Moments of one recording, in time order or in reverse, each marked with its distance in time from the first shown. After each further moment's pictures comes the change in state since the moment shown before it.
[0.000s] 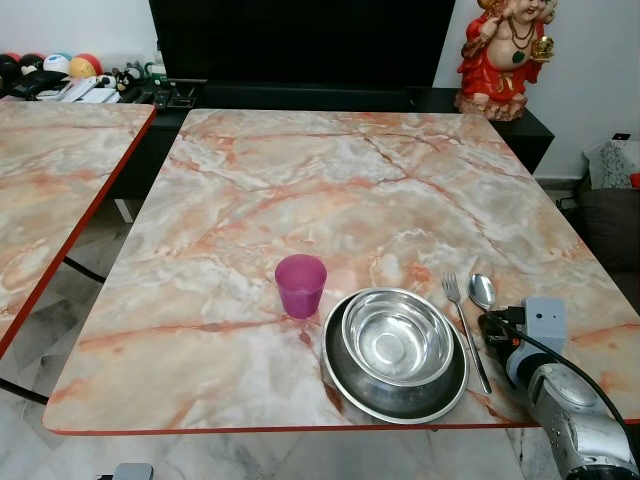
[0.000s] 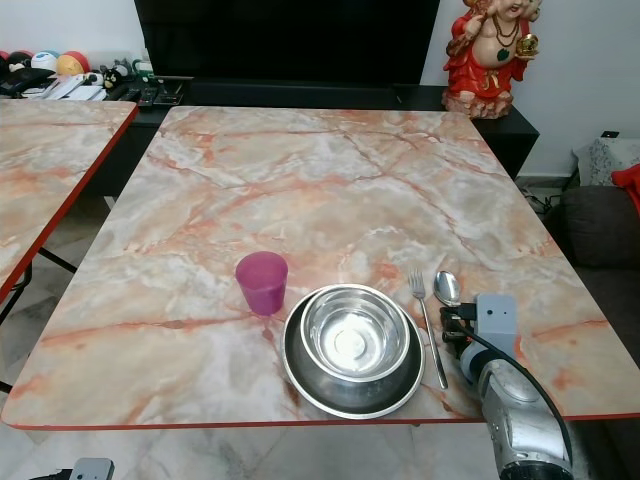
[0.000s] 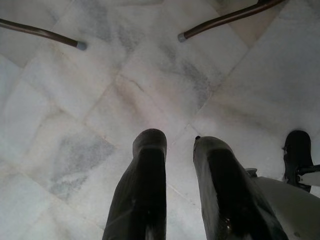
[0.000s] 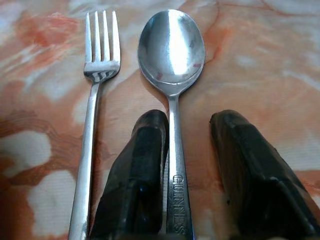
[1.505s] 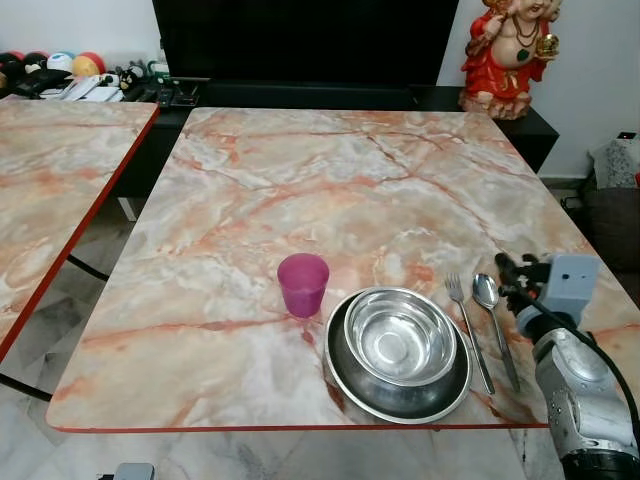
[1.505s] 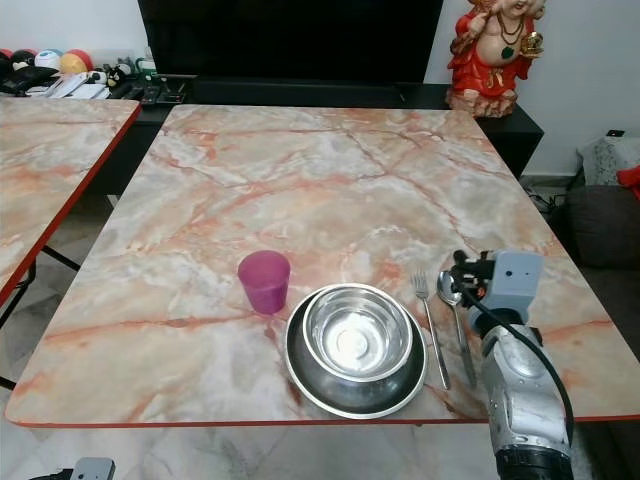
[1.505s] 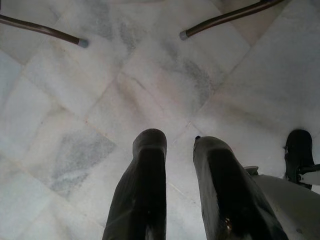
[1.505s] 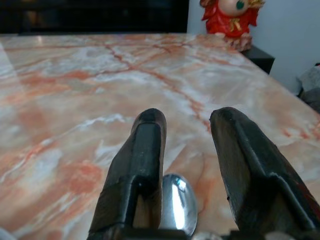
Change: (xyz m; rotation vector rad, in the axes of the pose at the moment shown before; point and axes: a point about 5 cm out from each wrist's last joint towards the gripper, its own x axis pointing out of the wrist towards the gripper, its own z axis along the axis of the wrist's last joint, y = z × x) left arm 0.000 -0.001 0.000 0.002 0.001 -0.002; right arm -0.009 0.007 0.068 -0.045 -0.416 -0.067
